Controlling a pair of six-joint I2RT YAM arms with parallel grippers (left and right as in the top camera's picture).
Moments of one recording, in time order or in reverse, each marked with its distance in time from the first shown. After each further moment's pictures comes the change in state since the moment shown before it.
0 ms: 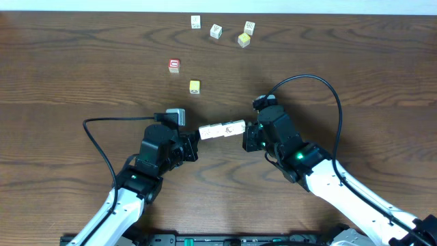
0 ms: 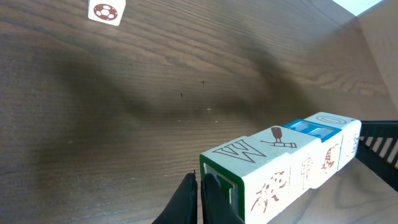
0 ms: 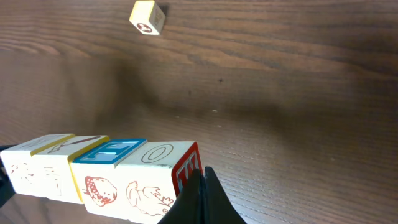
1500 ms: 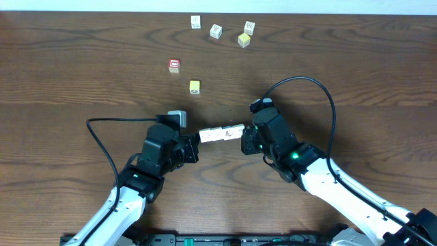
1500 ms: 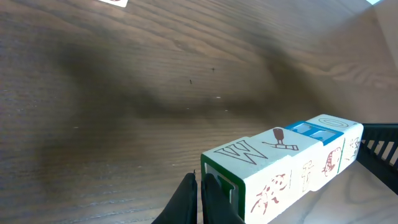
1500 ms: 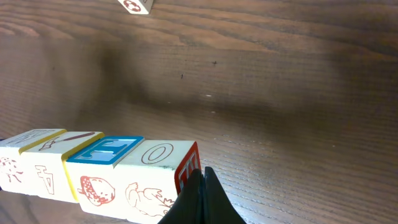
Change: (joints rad) left arm -0.009 0.023 0.000 -0.026 -0.011 0.000; right arm 0.022 0.032 0.000 -0.023 0.021 0.000
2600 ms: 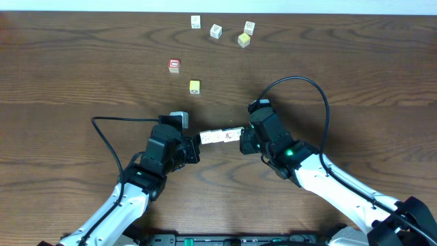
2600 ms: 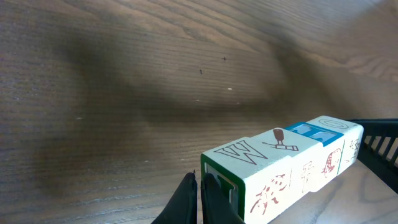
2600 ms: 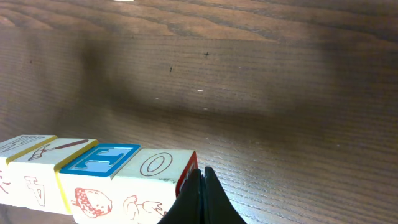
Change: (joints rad) left arm -0.014 0.053 0.000 0.012 -0.019 -0.004; right arm 0.000 0.068 0.000 0.031 0.007 0.002
